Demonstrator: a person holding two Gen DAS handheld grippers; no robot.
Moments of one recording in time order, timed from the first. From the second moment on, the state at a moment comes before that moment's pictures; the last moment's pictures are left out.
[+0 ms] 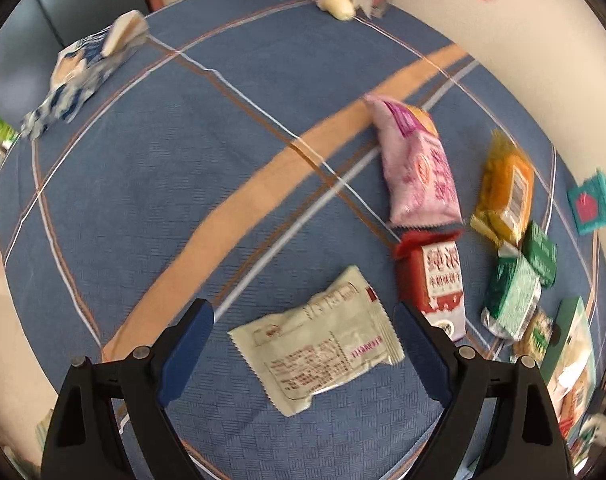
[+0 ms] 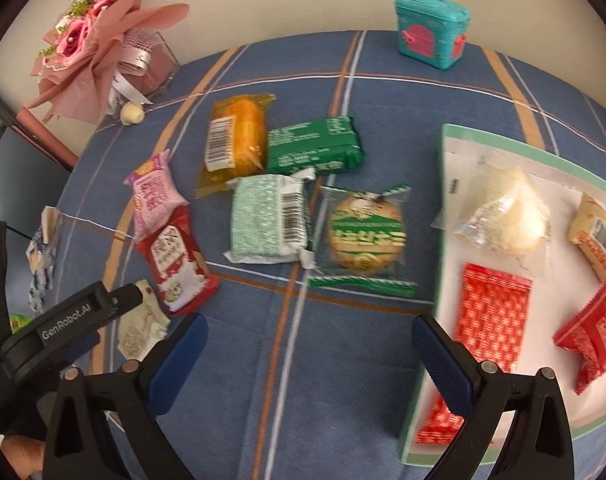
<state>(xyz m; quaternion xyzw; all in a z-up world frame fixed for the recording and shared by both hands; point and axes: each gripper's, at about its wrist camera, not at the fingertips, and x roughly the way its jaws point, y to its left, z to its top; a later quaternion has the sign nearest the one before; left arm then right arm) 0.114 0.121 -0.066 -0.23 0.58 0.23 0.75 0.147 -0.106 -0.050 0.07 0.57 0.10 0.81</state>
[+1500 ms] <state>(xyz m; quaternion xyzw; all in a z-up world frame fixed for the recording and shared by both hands) 0.128 0.147 -0.076 -0.21 0.57 0.19 0.77 0.162 0.005 -0.080 -0.04 0.58 0.16 0.80</state>
